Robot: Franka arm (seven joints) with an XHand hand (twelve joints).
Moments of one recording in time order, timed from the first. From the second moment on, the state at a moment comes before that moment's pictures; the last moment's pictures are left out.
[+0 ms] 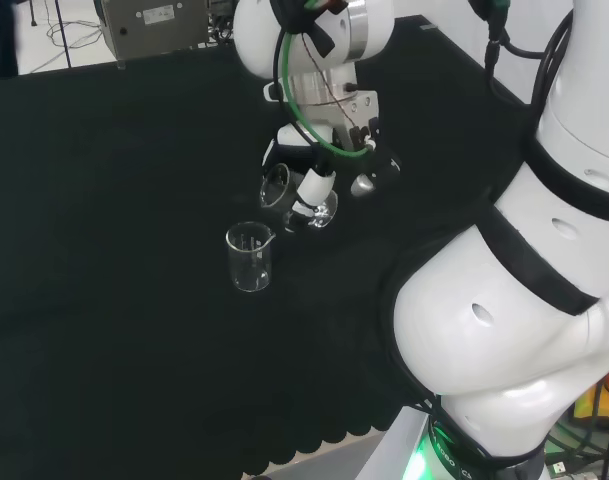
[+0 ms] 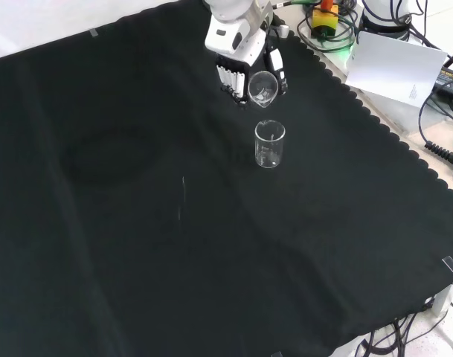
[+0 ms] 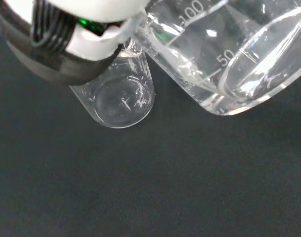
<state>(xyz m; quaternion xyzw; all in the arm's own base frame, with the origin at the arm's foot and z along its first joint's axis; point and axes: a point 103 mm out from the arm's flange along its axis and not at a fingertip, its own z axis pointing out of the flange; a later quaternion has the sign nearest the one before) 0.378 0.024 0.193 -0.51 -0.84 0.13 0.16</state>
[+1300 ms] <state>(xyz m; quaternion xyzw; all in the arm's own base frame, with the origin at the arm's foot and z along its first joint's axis) 0.380 0.072 0.188 -0.47 -0.84 0.23 0.11</state>
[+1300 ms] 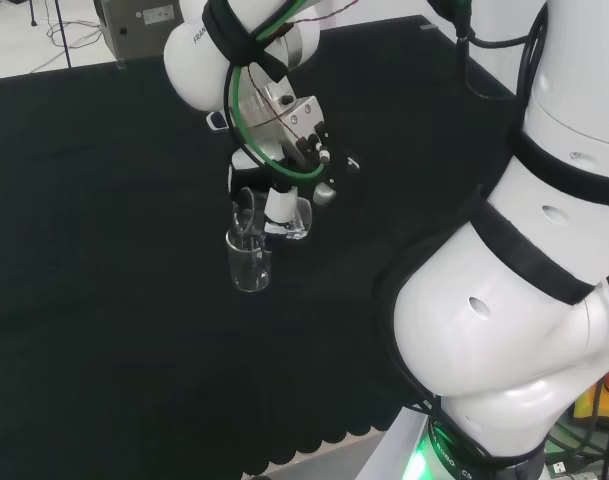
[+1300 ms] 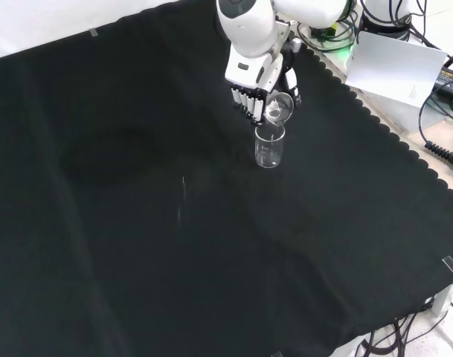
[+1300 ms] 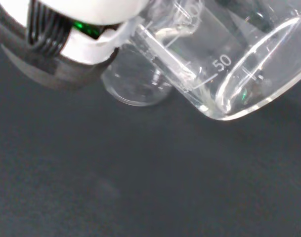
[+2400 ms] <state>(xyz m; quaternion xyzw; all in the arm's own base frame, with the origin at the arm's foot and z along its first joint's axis) 0.386 0.058 0.191 -0.50 -0.81 0.30 0.09</state>
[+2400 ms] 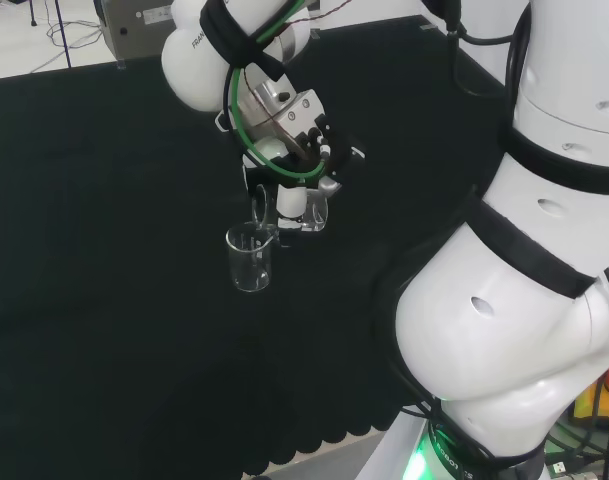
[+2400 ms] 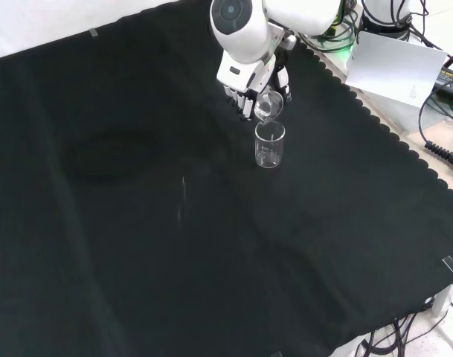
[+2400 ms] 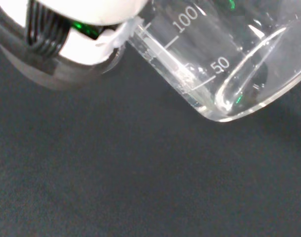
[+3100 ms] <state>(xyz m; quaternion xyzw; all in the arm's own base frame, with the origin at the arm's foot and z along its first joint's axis) 0.387 0.069 0.195 -0.49 -0.79 0.35 0.07</state>
